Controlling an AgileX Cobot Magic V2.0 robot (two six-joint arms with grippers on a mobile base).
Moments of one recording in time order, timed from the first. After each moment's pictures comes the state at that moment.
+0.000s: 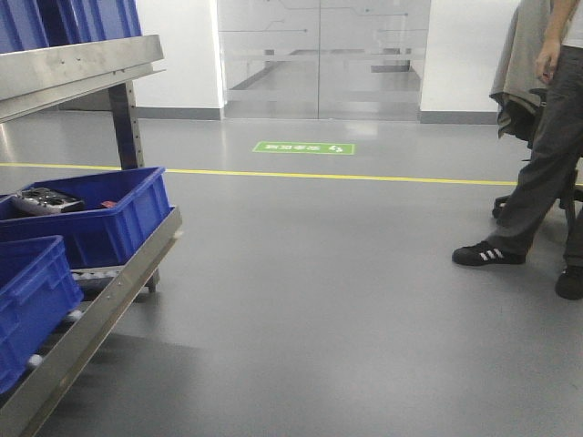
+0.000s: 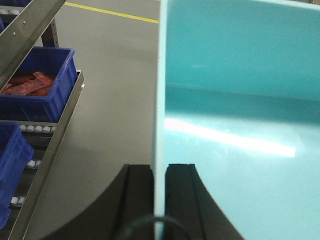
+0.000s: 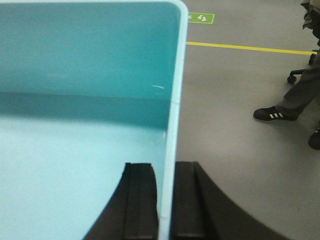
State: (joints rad) left arm -0.53 1.50 -1.91 0.51 1.02 -0.66; right arm 0.37 1.37 -1.71 -0.37 0.86 0.45
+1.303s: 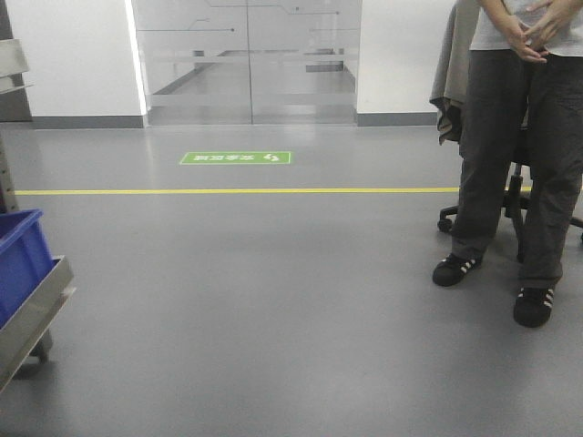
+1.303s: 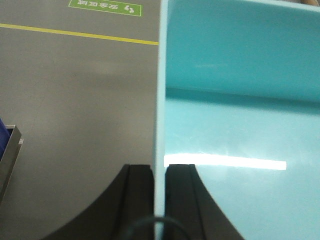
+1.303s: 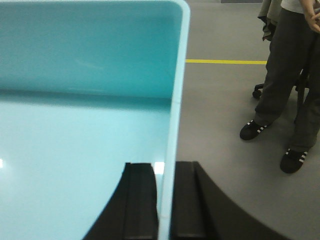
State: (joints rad) left arm -0.53 1.50 -1.91 0.52 1.00 -0.66; right arm 0.37 1.36 -1.70 -0.37 0.85 0.45
